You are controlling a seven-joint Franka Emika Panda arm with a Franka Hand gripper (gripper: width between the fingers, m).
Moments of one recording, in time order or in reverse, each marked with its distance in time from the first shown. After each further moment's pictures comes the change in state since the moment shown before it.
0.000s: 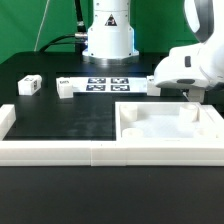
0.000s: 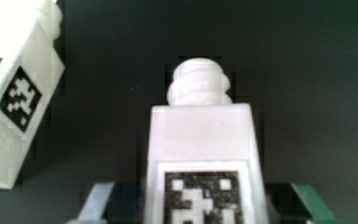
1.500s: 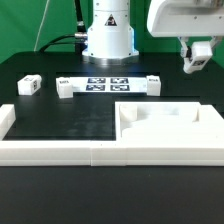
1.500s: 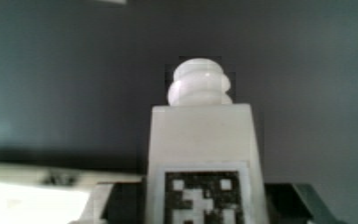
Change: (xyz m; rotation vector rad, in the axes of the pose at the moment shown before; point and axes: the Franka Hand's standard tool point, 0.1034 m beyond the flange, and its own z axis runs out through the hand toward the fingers) arm -0.018 0.020 -0.096 0.026 0.819 -0.083
